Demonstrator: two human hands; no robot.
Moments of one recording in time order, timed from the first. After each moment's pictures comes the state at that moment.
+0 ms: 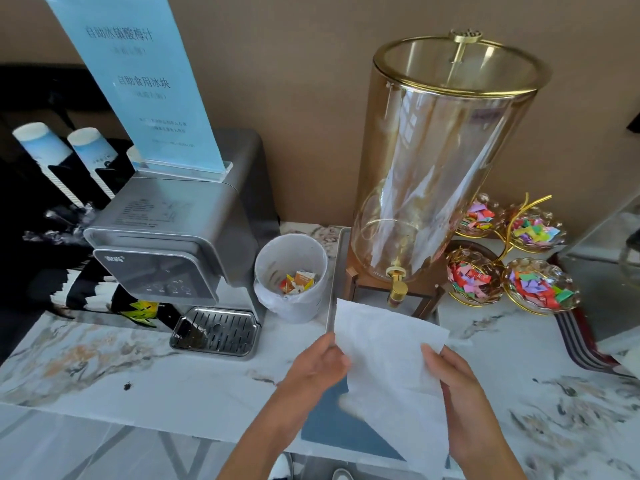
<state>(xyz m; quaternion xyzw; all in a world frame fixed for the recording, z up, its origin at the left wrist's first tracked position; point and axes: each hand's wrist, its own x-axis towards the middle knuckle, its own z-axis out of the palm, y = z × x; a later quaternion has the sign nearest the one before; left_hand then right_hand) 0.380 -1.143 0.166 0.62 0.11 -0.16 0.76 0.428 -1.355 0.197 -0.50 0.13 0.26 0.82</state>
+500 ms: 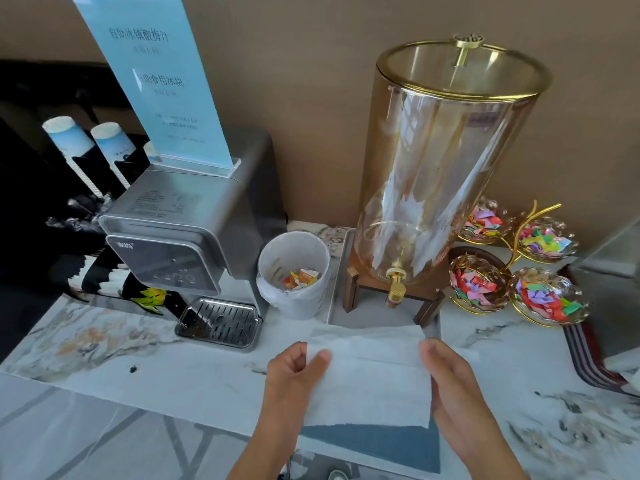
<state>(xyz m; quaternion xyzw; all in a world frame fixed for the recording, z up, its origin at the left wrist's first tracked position) 0.369 -1.165 0.155 0.60 0.30 0.07 0.74 0.443 -1.369 0.185 -0.58 0.11 0.25 0.76</state>
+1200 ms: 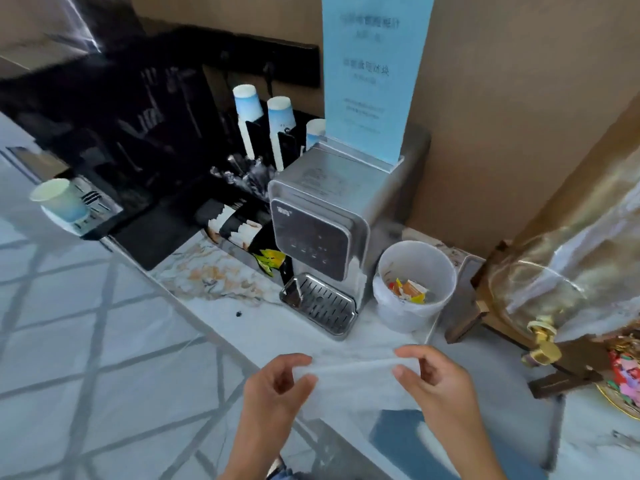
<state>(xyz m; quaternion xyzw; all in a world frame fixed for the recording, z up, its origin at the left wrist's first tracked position) 0.254 -1.061 0.157 0.66 0.42 0.22 0.58 0.429 -1.228 0.165 -0.74 -0.23 0.23 0.59</state>
